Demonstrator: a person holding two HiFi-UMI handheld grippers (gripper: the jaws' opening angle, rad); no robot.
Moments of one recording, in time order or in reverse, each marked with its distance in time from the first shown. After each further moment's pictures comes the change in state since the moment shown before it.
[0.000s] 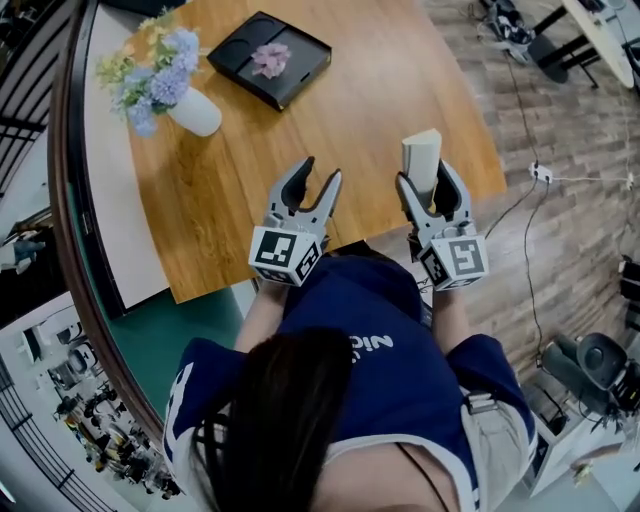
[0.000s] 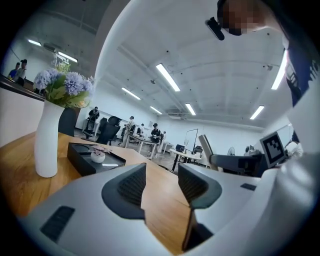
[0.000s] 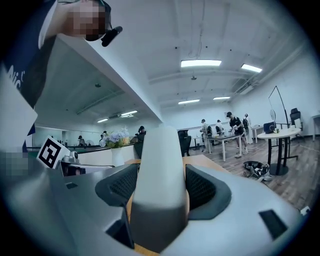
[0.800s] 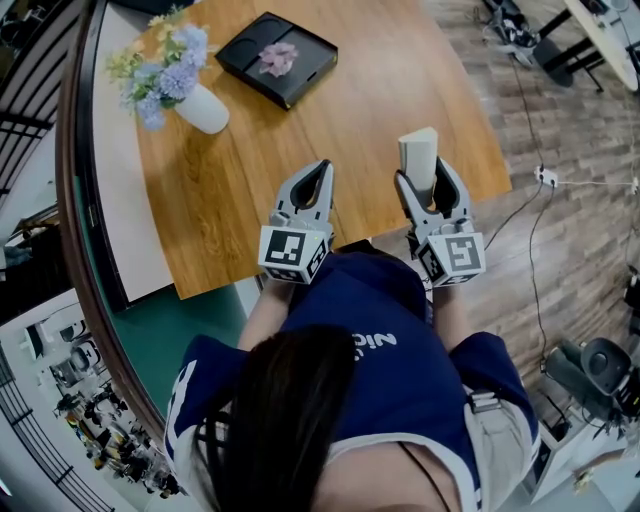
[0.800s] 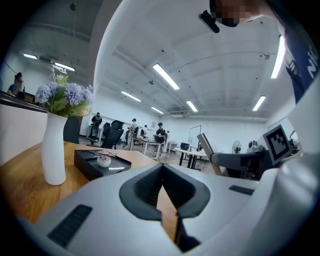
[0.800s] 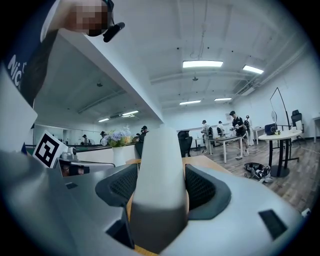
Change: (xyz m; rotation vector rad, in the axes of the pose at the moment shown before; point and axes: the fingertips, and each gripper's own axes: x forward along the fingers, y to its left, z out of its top) left arm -0.006 0.000 0.000 0.077 0.004 0.054; right arm 0.003 0.007 -0.006 -0.006 0.004 -0.014
